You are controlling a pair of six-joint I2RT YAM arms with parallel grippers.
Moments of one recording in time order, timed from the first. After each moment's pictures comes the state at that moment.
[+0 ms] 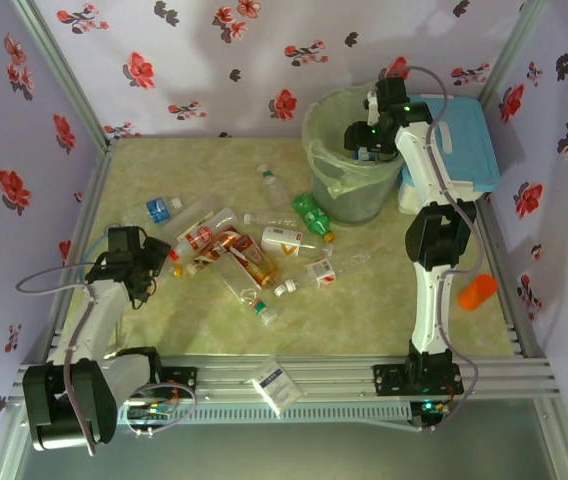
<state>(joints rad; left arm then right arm) 0.03 1.03 0.59 -0.55 -0.01 -1.10 0.17 2.25 2.36 -1.10 -0.16 0.16</state>
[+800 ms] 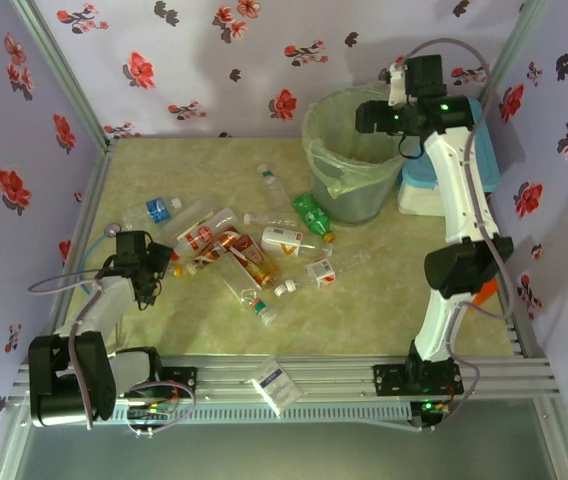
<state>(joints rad) 0.03 1.15 0.51 -0.38 -0.01 -1.17 0.17 1.89 2.27 -1.10 -0.17 0.13</state>
